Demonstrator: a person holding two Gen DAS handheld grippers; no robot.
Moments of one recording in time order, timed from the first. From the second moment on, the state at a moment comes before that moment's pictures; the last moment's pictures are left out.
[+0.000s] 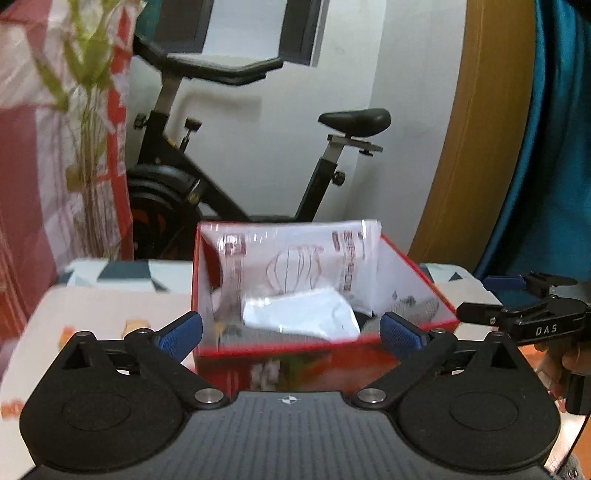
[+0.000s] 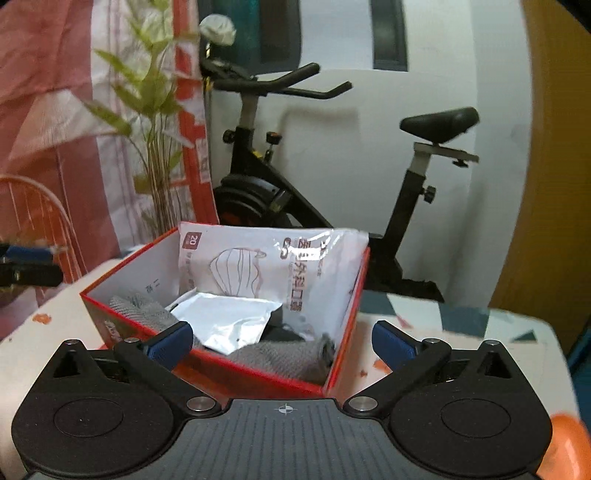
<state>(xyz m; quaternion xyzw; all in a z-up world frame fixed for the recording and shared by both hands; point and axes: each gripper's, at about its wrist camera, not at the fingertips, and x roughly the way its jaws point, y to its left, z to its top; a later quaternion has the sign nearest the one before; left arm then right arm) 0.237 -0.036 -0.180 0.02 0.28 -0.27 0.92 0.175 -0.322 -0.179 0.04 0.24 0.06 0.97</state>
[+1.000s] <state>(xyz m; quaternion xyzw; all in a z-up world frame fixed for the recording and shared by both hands) 0.224 -0.093 -0.273 -0.03 0.40 -0.29 0.87 0.132 -0.309 -0.305 0.05 0.32 0.09 0.94</state>
